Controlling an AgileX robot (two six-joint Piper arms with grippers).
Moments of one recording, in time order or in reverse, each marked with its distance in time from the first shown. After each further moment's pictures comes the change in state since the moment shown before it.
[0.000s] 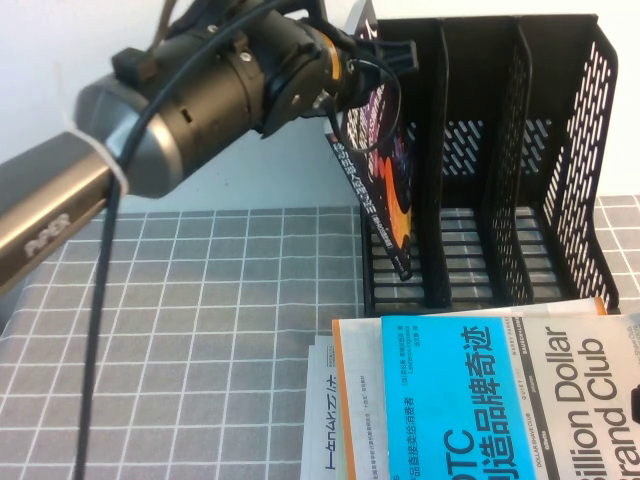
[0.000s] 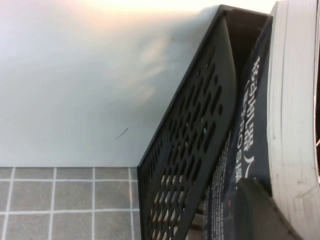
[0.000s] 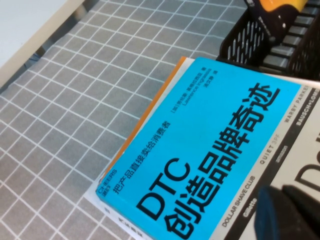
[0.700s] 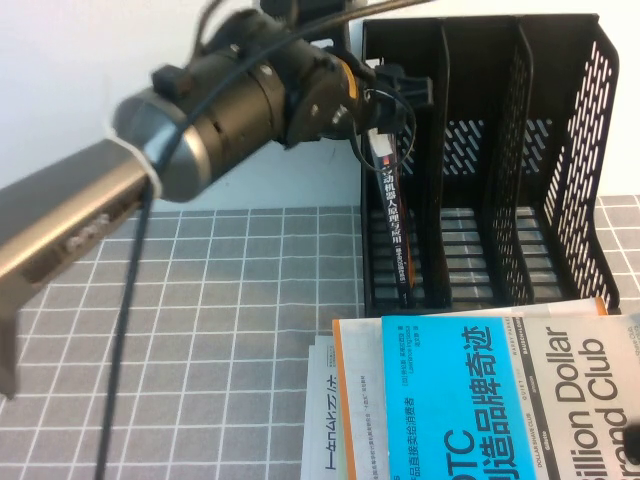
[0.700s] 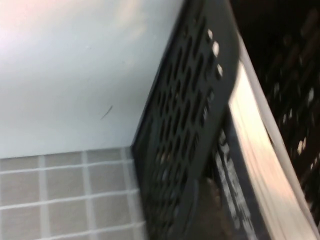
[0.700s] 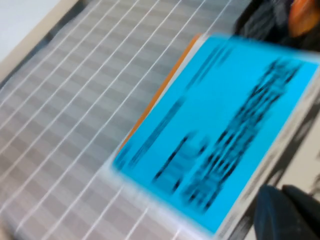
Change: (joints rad) right arm 0.000 0.000 0.017 -0.005 0.048 0.000; left arm 0.000 0.064 -0.023 -0.129 -0.009 0.192
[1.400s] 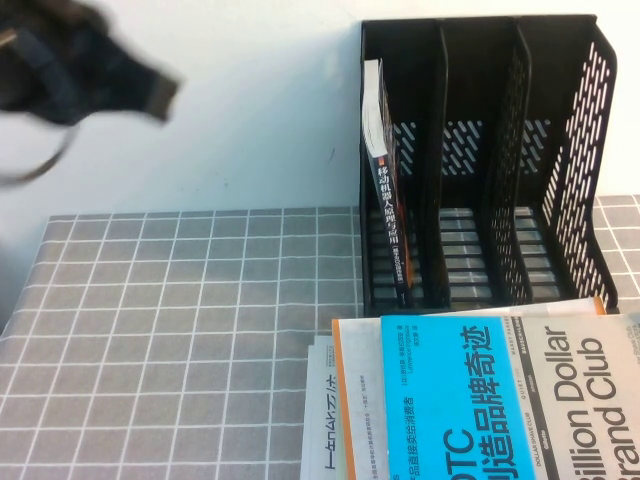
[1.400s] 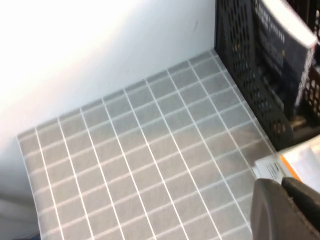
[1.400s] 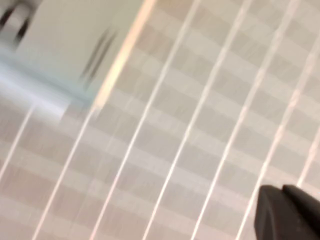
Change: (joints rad) right arm 0.000 0.006 -0.213 -1.015 0.345 0.464; left arm 0.000 -0.644 0.098 -0.053 0.699 0.567
